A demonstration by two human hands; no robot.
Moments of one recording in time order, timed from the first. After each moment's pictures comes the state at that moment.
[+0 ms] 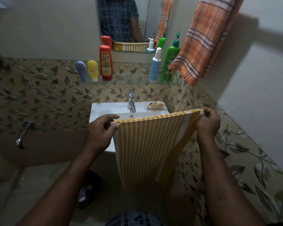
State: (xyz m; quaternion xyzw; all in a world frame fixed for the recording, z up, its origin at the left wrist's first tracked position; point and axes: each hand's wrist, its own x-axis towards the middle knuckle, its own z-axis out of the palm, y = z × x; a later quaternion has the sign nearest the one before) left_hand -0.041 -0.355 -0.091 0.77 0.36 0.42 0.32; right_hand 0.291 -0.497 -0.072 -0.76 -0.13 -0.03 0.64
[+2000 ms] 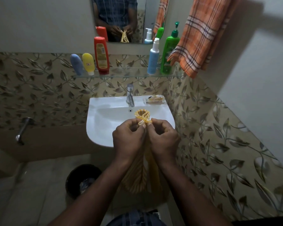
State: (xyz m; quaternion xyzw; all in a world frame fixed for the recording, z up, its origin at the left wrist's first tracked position) left_hand 0.034 -0.443 -0.077 0.62 0.45 0.42 0.48; right_hand 0.125 -0.501 -0.084 -0.72 -0.28 0.04 0.63
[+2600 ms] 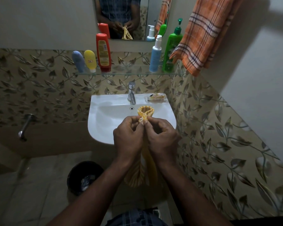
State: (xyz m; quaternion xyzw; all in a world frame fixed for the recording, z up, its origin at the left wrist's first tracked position) left_hand 0.032 -0.453 -0.072 0.64 0.46 0.44 0.43; right_hand 0.118 -0.503 -0.084 -0.70 -0.35 0.00 0.62
